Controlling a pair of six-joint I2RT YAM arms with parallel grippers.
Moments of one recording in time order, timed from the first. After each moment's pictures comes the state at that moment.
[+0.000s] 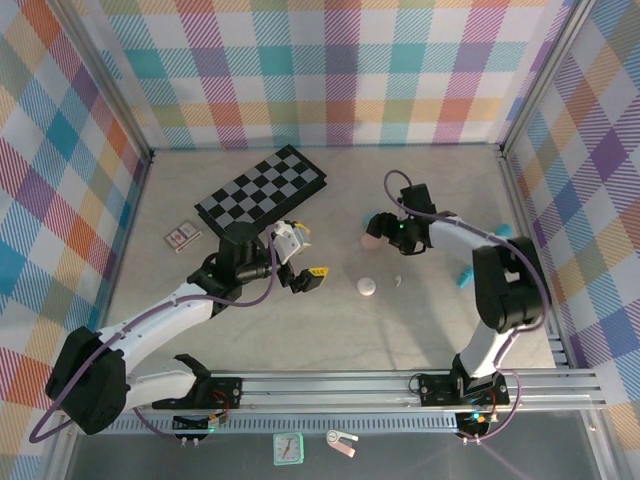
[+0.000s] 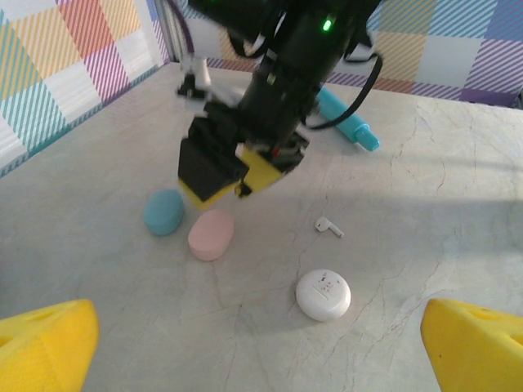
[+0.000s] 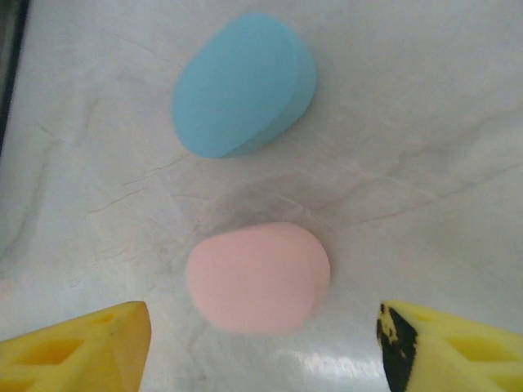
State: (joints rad) left arm -0.60 1.16 0.66 0.17 0.48 0.25; right arm 0.29 1.70 1.04 -0.32 -0.26 0.63
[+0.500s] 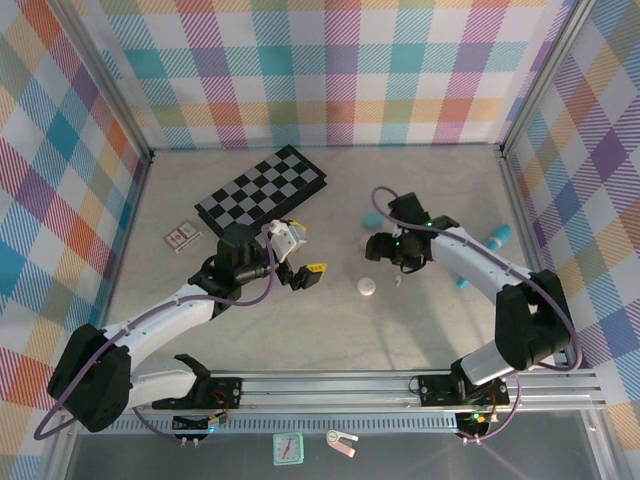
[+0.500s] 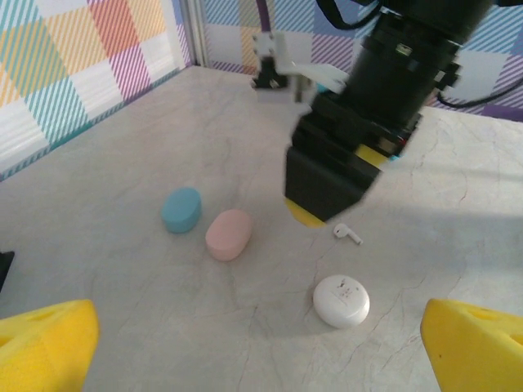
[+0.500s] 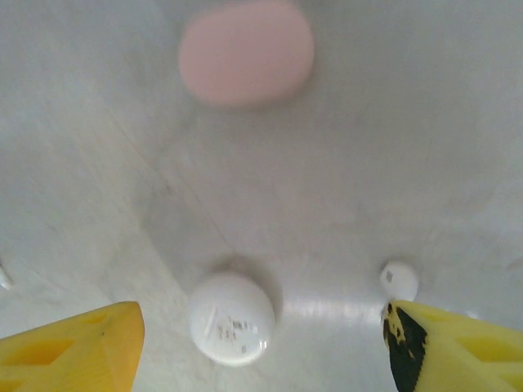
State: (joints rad) left arm -0.56 1.17 0.61 0.27 0.47 0.21; right arm 0.49 1.52 1.03 -0.71 -0.09 0.57
